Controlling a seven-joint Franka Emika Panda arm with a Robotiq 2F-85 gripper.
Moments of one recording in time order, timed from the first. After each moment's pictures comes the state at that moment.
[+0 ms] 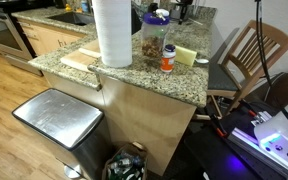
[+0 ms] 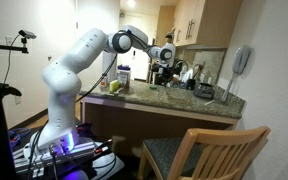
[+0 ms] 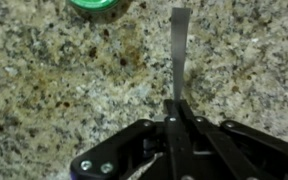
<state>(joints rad) -0.02 0.70 -0.12 -1.14 0.10 1.95 2.13</state>
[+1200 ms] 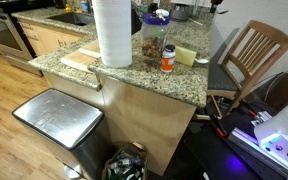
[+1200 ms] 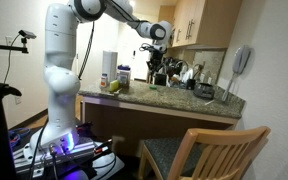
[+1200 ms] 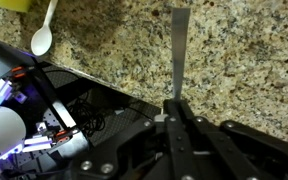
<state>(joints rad) -0.08 0.06 -0.12 -1.77 0.11 1.77 1.87</state>
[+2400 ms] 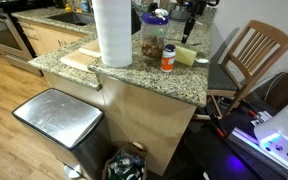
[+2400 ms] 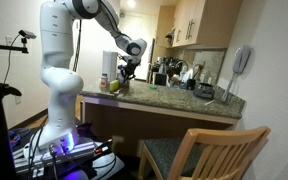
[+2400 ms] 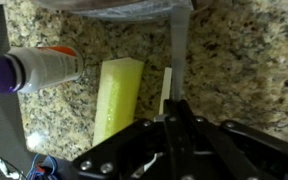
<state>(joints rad) 0.07 -0.02 0.06 -2.16 0.35 2.04 2.43</state>
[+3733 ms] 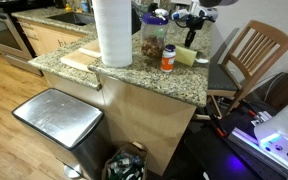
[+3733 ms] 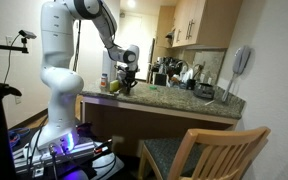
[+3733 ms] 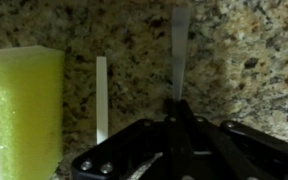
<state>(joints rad) 0.09 -0.01 0.08 -2.32 0.05 2.35 2.61</state>
